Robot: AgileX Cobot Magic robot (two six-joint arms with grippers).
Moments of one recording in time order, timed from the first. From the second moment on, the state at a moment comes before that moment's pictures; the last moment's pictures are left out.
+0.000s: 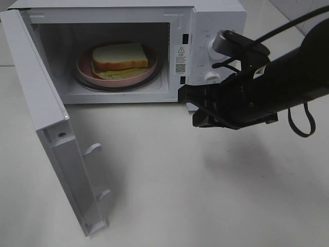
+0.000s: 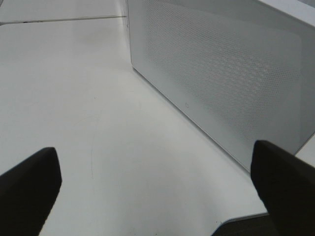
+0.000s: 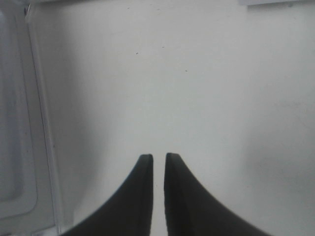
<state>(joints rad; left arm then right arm) -0.10 0.00 -0.50 -0.09 1.04 0.05 0.55 1.51 -0.80 0.46 0.24 0.05</state>
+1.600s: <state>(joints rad) -0.10 0.00 -0.50 -0.09 1.04 0.05 0.55 1.51 -1.02 -0.30 0.69 -0.65</state>
